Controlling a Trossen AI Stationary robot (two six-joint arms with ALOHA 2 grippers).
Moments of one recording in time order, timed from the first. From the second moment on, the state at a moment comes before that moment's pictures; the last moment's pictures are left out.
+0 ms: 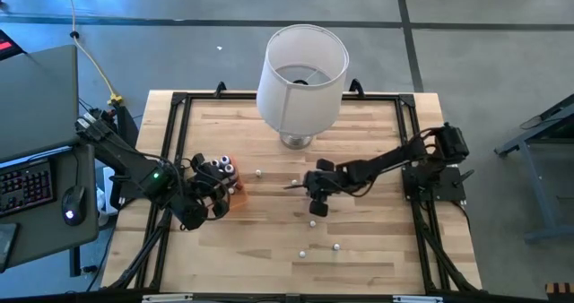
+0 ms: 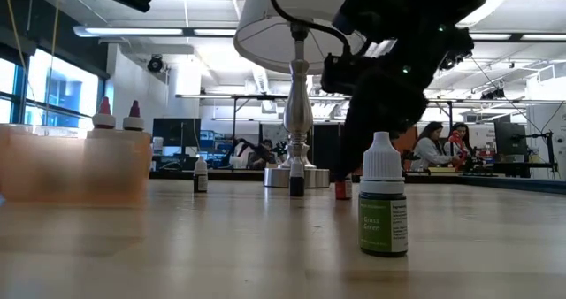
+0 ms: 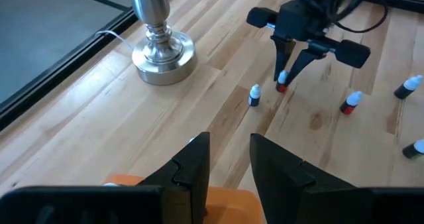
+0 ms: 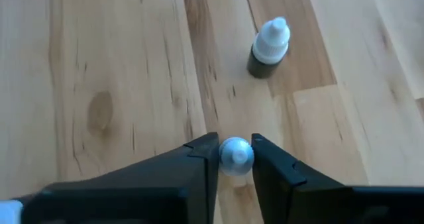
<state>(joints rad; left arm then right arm) -0.67 1.15 1.04 -0.94 -0.90 -0.97 0.13 1.75 0.90 -0.11 0.12 0.31</state>
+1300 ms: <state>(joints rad) -0.68 1.15 1.04 -0.95 -0.90 -0.96 0.14 2.41 2.02 -0.28 0.07 -0.07</state>
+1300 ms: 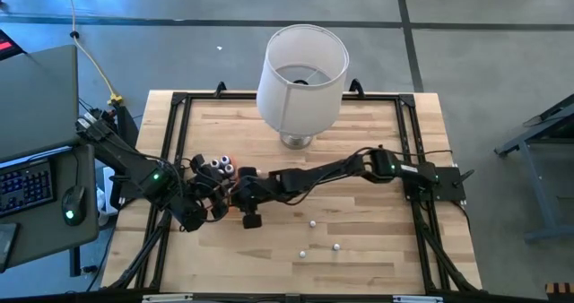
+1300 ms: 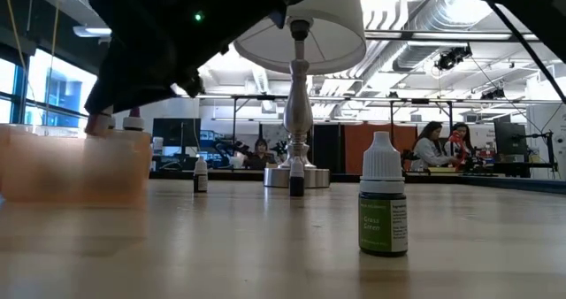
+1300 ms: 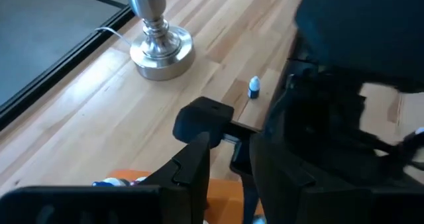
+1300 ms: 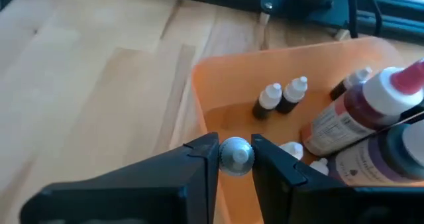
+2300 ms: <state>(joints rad) -0.67 1.15 1.04 -0.94 -0.96 -0.97 0.09 2.43 2.01 -0.35 0.09 -0.07</state>
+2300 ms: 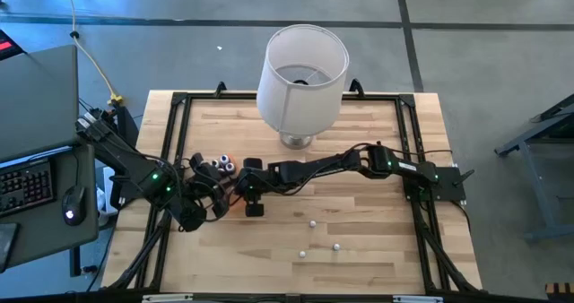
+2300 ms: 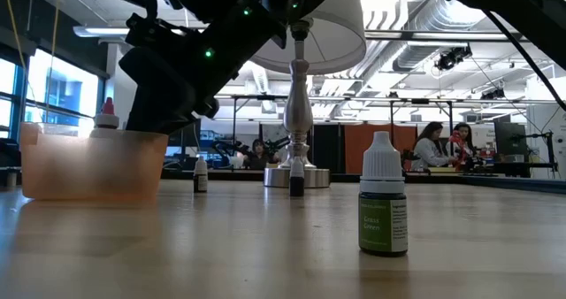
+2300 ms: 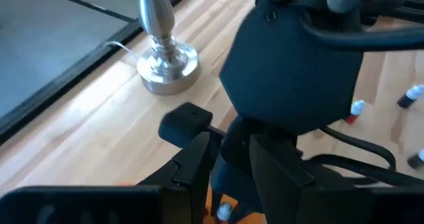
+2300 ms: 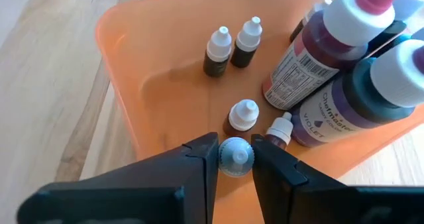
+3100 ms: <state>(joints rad) -0.67 1.15 1.04 -0.97 -0.85 -0.98 0.09 2.43 2.01 -0.37 0.10 -0.11</state>
